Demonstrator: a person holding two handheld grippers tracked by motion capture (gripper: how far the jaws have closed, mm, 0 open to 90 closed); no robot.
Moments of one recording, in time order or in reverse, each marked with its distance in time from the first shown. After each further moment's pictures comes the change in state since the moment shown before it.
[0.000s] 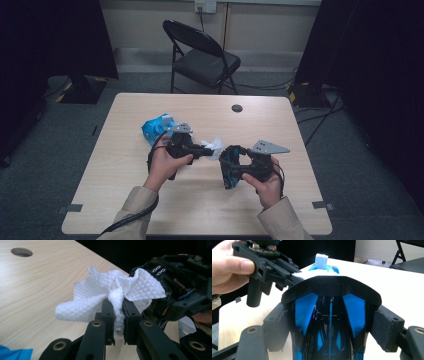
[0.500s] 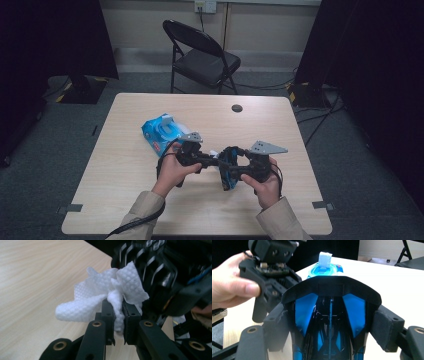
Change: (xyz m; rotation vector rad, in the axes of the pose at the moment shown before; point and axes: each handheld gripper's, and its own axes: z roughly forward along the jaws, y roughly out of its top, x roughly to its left) left arm -0.008 -0.020 0.029 0.064 -0.059 0.014; right arm 0.001 -0.002 0.004 0.002 0.024 0.012
